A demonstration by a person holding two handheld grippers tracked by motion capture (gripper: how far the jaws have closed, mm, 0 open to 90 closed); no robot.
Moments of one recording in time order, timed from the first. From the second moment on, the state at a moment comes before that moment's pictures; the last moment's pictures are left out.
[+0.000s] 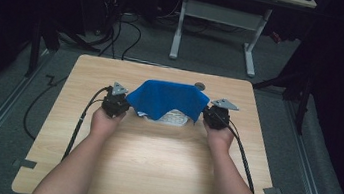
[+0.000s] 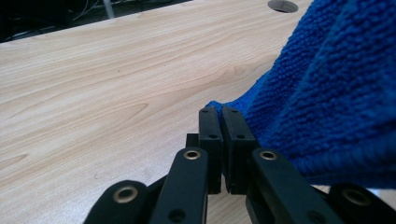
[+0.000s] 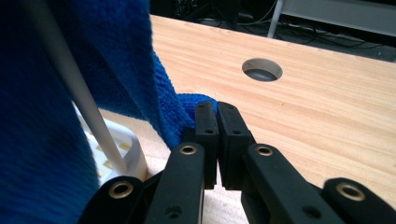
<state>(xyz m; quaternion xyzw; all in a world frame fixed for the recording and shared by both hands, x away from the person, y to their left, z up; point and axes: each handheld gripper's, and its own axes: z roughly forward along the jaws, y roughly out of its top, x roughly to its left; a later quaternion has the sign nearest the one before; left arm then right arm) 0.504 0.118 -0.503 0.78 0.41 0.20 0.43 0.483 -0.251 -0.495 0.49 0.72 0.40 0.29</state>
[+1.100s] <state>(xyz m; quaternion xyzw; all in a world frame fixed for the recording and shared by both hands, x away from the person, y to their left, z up) 0.486 0.131 -0.492 0.76 0.43 0.23 0.43 0.472 -0.274 -0.477 0.52 0.69 0.40 0.31</state>
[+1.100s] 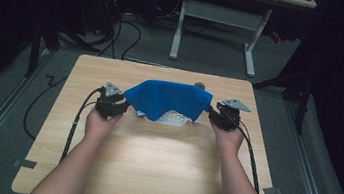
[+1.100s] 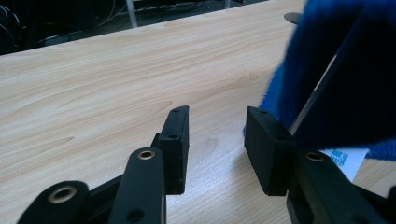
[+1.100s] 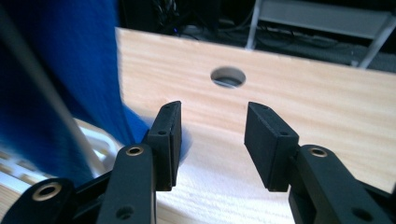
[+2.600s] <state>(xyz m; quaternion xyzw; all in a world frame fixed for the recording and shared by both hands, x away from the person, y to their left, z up) 0.334 0.175 -0.510 0.76 0.42 0.21 0.45 0.331 -0.275 -0.491 0.46 0.72 0.41 0.32</state>
